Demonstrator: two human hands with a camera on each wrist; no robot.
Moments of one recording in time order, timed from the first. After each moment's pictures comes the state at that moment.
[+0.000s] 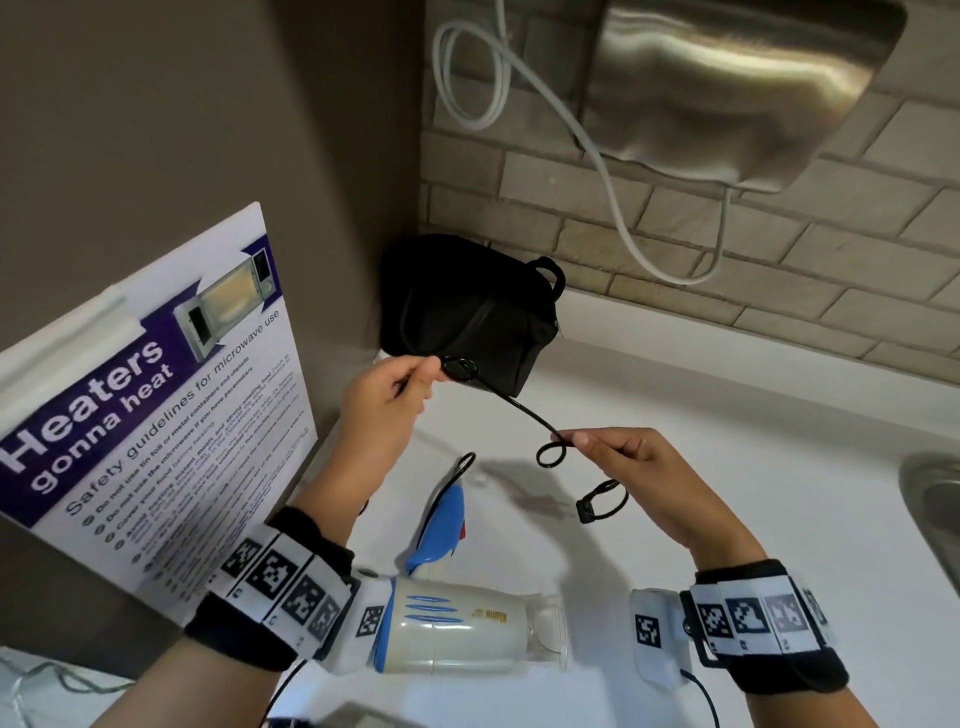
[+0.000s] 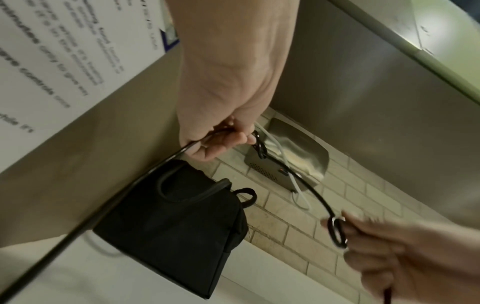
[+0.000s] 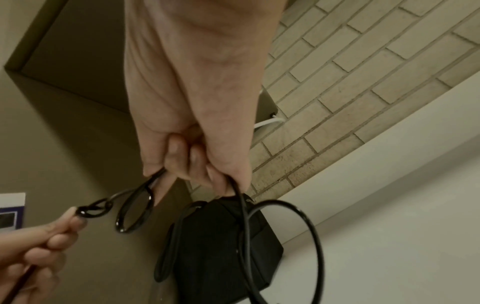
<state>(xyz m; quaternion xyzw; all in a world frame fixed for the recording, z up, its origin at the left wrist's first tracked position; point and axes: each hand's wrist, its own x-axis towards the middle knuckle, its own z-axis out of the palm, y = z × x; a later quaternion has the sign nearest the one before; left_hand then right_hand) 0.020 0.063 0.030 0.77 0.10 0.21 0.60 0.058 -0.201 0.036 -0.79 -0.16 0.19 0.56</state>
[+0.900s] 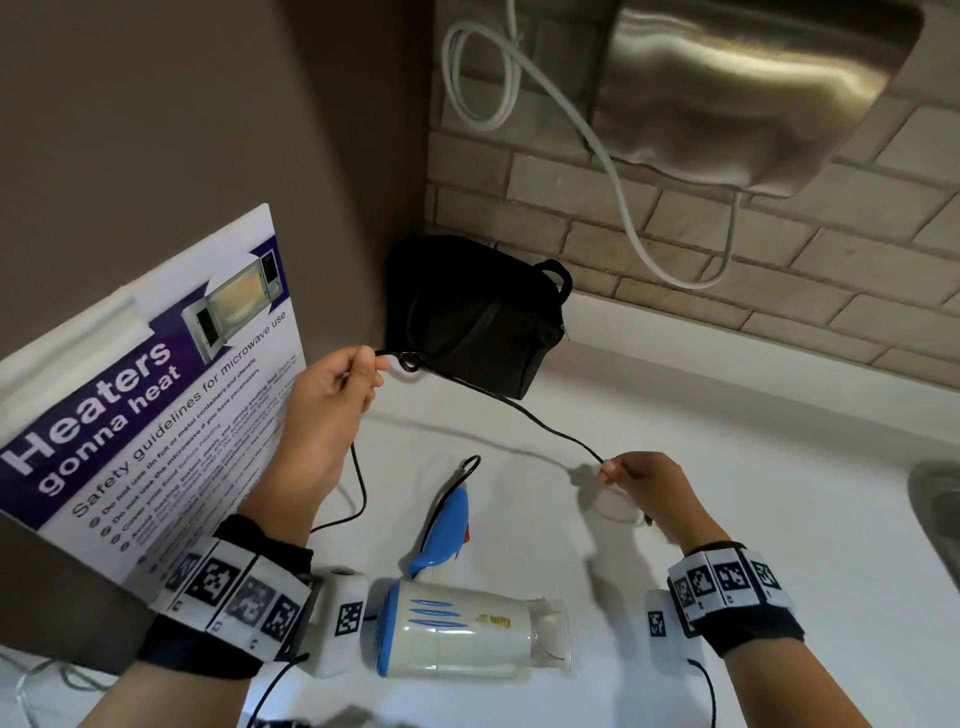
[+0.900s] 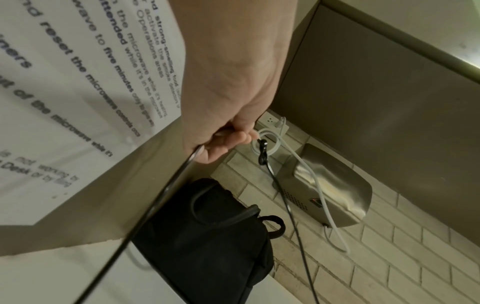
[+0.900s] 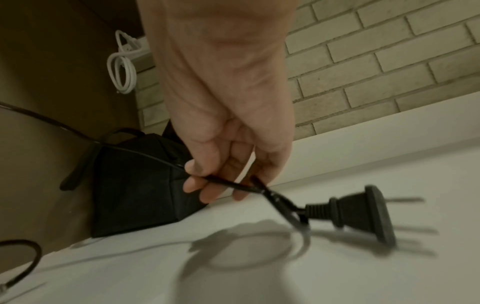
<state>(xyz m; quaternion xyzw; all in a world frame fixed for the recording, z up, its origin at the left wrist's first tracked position) 0.019 0.102 0.022 0.66 0.16 0.24 0.69 0.108 -0.230 -0.039 -0.95 -0.03 0.11 0.30</state>
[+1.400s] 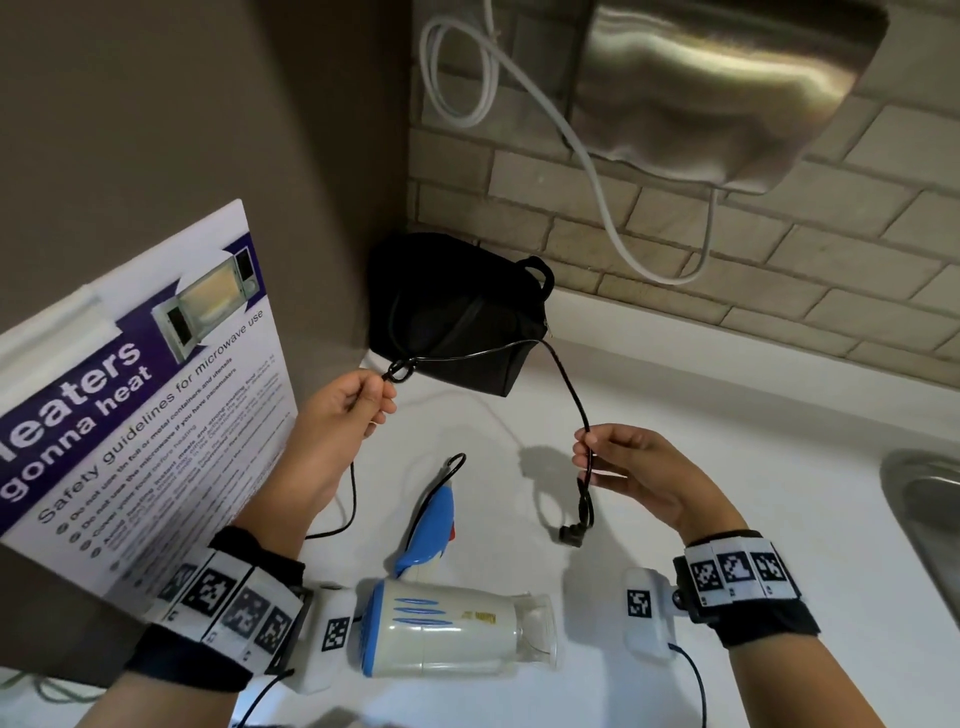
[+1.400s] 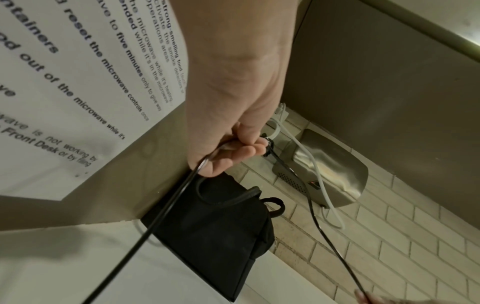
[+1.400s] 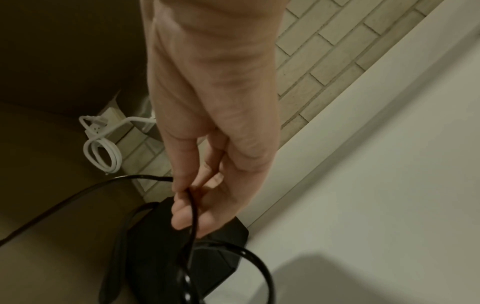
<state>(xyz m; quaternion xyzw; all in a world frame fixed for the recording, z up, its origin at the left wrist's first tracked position) 0.015 0.089 0.008 0.70 0.15 0.14 0.68 0.096 -0.226 0.003 -0.71 0.00 0.26 0.66</state>
